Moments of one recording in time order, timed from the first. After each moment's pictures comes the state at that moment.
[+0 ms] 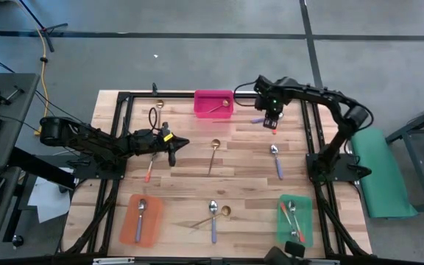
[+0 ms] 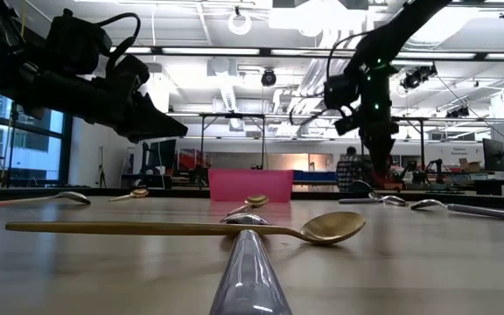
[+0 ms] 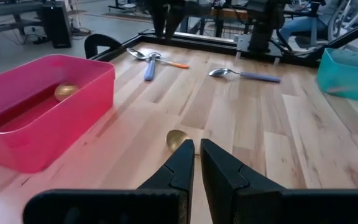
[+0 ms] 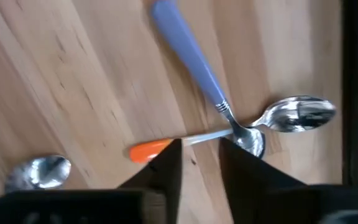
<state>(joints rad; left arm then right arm) 0.18 1.34 0.16 0.96 -0.09 -0.09 -0.75 1.71 1.20 -0.99 0.09 -0.46</state>
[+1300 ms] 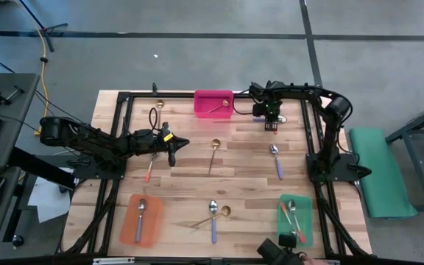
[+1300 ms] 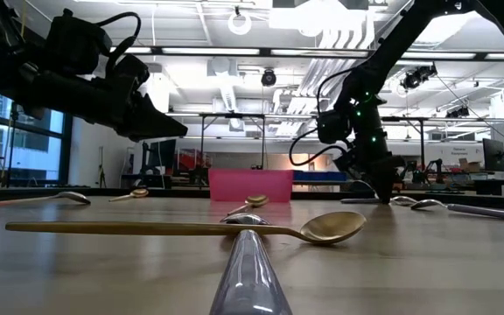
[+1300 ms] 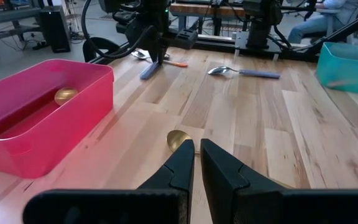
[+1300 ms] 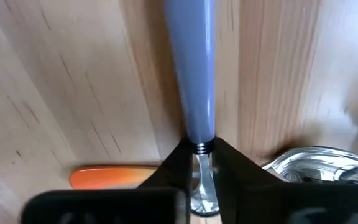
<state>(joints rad) 0.18 1.34 0.16 0.96 -0.08 -0.05 -0.78 1.93 1.20 -0.92 0.21 -0.63</state>
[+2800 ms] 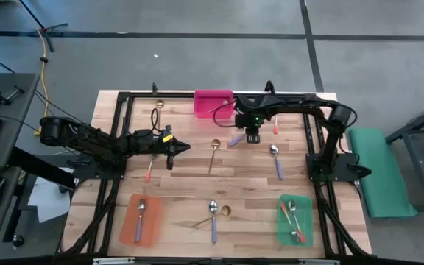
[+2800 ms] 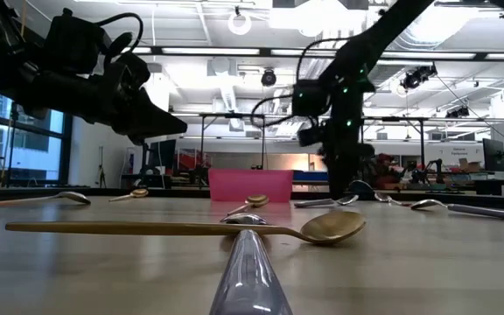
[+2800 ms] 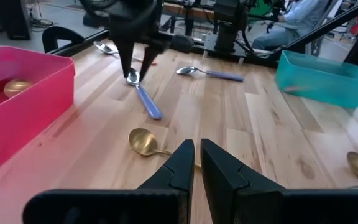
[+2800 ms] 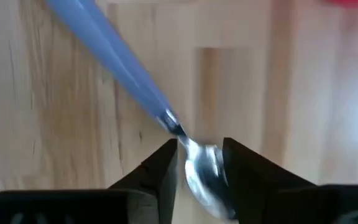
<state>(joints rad) 0.17 1.34 0.16 0.96 0.04 -0.13 -0.50 1.85 1.18 -0.70 0.00 -0.51</state>
